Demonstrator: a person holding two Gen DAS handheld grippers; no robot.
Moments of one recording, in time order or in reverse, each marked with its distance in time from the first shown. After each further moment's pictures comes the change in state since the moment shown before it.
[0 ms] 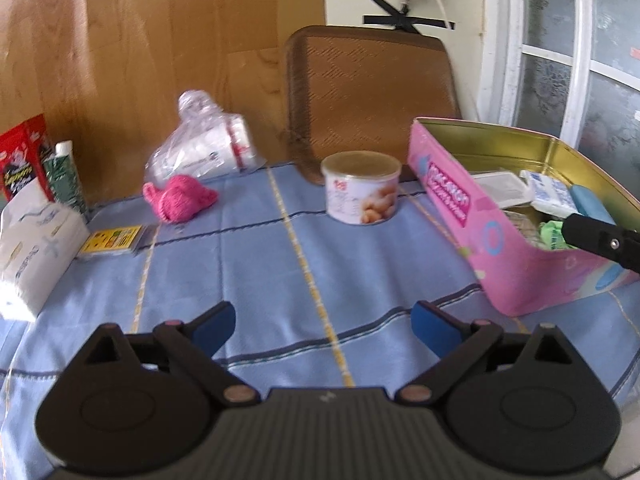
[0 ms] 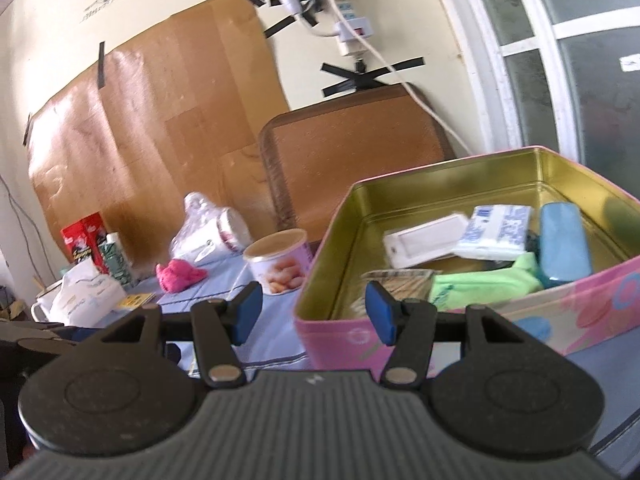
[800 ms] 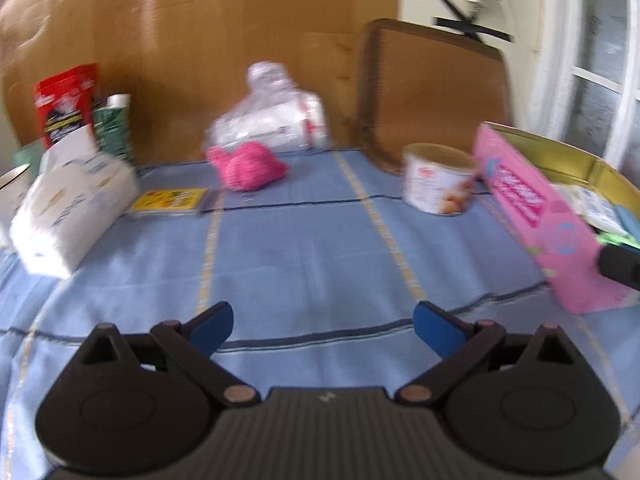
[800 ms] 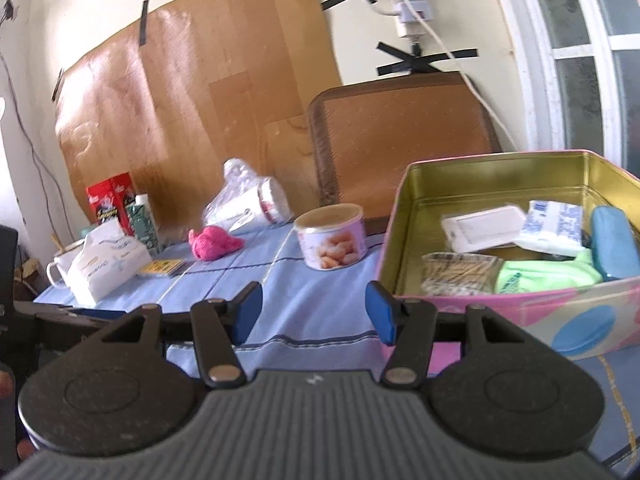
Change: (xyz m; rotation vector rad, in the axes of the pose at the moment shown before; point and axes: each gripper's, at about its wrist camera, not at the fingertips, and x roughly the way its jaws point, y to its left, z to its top) left arm 0.007 0.068 -0.024 -0.118 0.003 0.067; right arm 0.016 0.042 -0.013 -0.101 0.057 0.059
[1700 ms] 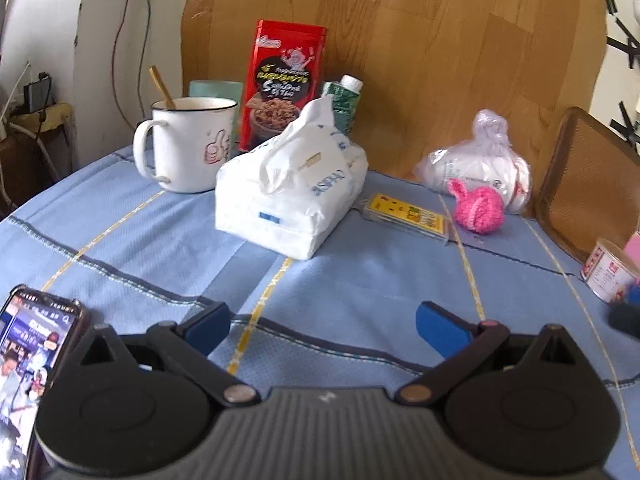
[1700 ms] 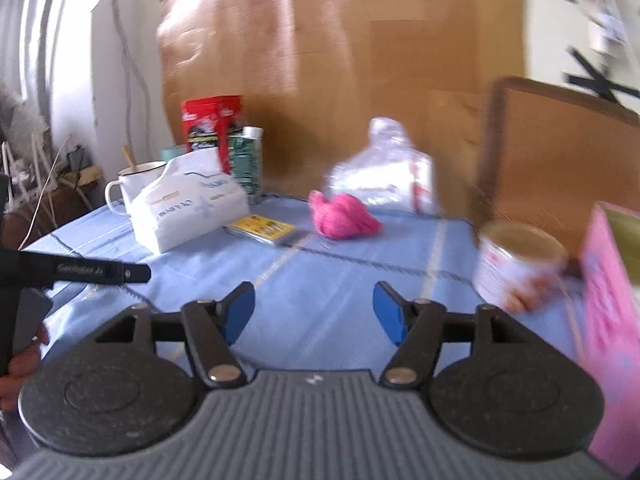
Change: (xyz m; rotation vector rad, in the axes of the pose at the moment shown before) left arm -0.013 0.165 -0.024 -0.320 -0.093 0.204; right arm 0.105 0.113 0.010 -0.308 0.107 0.246
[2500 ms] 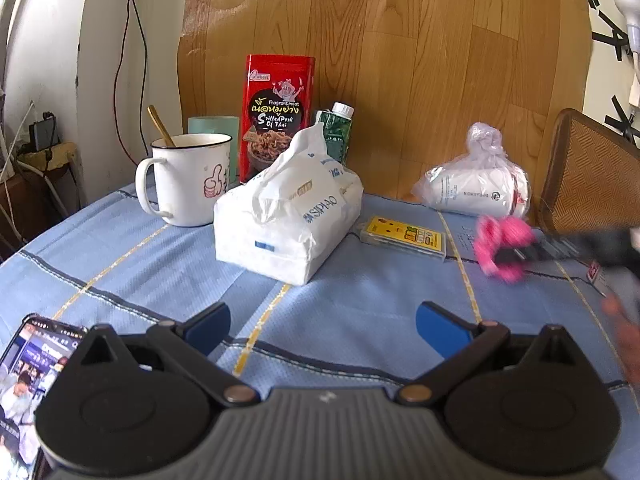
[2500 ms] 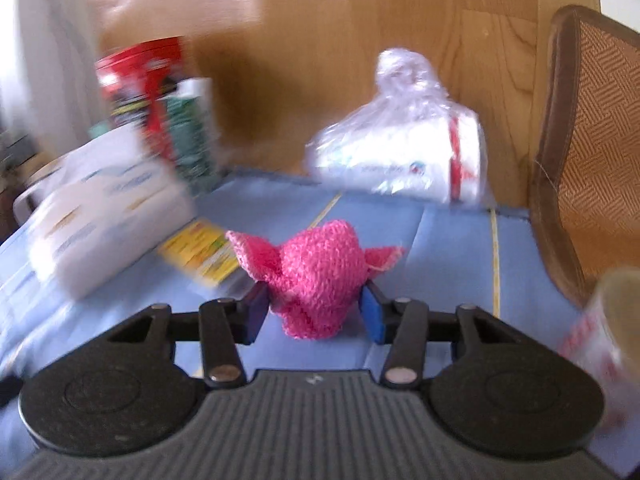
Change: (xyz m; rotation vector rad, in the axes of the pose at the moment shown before) left arm -0.004 -0.010 -0.002 0.053 -0.080 0.044; right arm 0.126 -0.020 0.035 0.064 0.209 0.016
